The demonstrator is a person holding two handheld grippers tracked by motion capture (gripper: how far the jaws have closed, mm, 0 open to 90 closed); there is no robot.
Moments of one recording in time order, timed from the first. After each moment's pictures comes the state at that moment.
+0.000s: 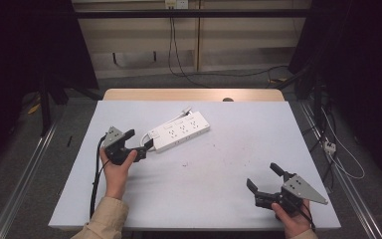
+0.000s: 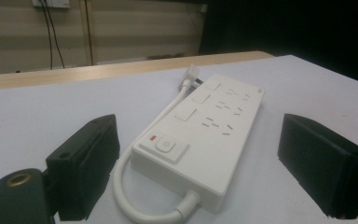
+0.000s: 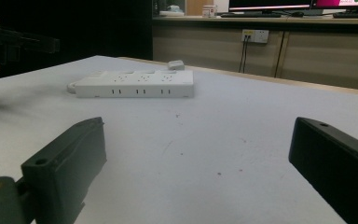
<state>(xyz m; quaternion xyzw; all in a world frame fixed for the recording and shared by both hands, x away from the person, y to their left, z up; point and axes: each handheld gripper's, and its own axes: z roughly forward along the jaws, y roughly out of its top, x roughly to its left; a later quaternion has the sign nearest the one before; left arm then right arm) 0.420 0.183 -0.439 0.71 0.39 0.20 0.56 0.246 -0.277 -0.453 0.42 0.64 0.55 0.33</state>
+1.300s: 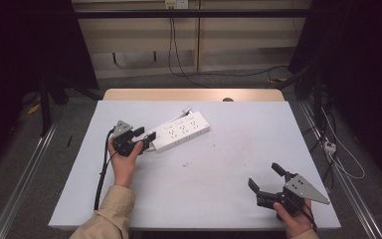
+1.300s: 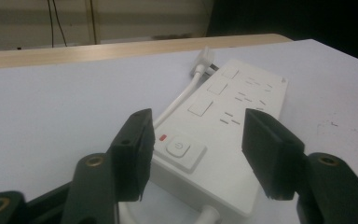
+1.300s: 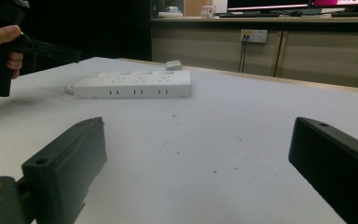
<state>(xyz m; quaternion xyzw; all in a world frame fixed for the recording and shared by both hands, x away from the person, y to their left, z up) 0.449 0.170 -0.448 0.72 0.41 0.19 0.53 0.246 -0.282 -0.454 0.42 0.64 0.55 0.33</state>
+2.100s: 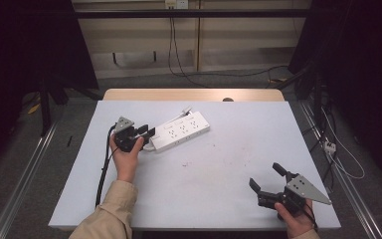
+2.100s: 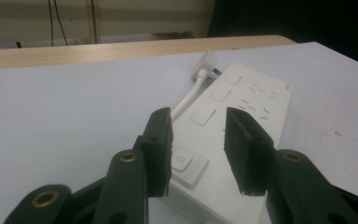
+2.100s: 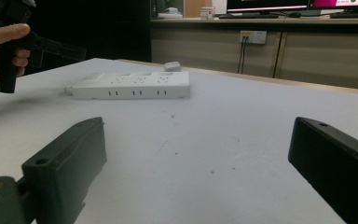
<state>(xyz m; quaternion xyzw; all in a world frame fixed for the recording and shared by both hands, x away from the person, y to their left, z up) 0.458 0.166 -0.443 0.72 0.42 0.18 0.52 0.245 -0.285 -0.453 0.42 0.64 0.55 0.33</state>
